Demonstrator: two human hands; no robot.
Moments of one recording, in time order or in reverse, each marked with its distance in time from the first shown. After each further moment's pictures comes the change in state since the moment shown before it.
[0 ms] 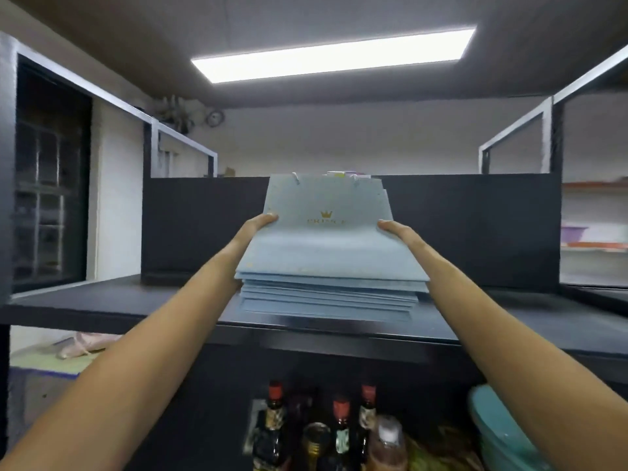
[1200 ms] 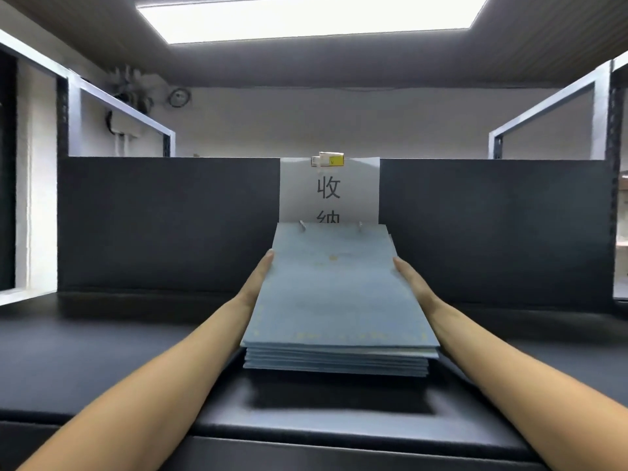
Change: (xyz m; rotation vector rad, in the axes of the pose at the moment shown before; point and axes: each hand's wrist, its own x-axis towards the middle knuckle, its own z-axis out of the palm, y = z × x) left_hand 0.180 -0.117 0.009 -0.233 -0.197 -0.064; right_hand 0.172 0.109 -0.017 0.254 -0.039 0.057
